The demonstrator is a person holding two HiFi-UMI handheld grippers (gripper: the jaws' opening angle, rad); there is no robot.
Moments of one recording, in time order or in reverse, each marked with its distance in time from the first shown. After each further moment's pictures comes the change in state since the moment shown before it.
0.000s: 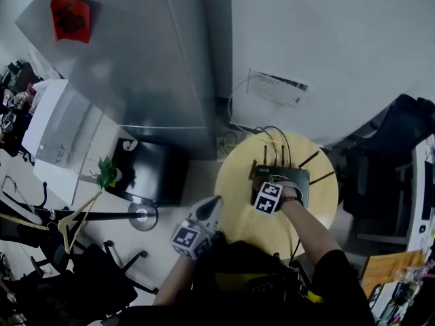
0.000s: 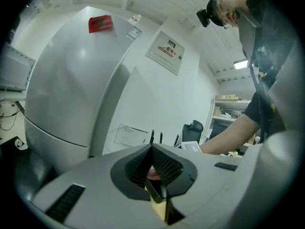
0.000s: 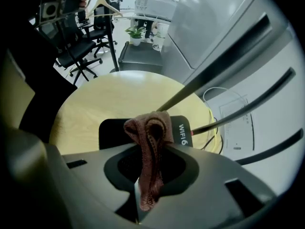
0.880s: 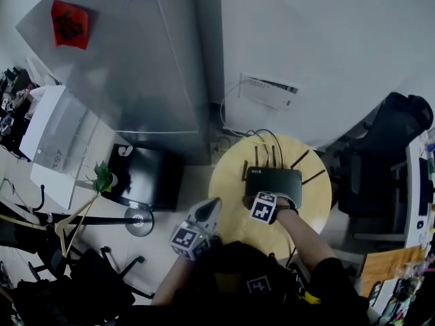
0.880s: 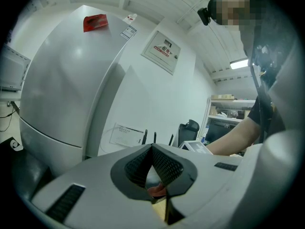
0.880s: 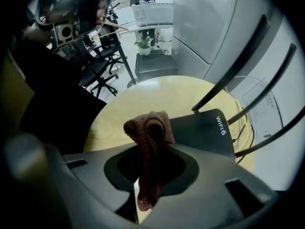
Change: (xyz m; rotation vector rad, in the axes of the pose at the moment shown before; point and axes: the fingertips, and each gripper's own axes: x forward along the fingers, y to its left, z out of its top) left arm 0.006 -0.019 -0.002 0.018 0.002 -0.043; right arm -0.016 0.070 -0.006 0.071 -0.052 0.263
